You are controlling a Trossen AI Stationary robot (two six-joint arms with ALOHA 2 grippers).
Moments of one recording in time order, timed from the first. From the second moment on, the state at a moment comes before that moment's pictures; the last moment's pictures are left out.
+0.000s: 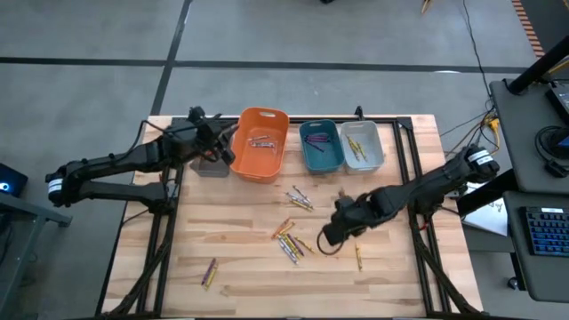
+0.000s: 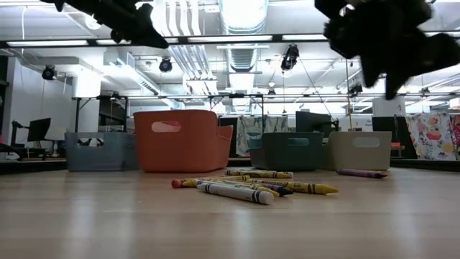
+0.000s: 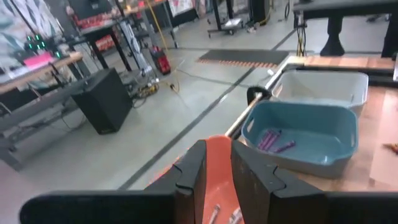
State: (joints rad) left arm 0.30 0.88 0.77 -0.11 -0.43 0.16; right arm 0.35 1.49 1.08 -0.78 -0.08 1.52
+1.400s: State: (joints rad) left arm 0.30 0.88 0.77 -0.07 -0.36 0.20; right arm 0.44 1.88 1.11 -0.85 -0.31 1.45
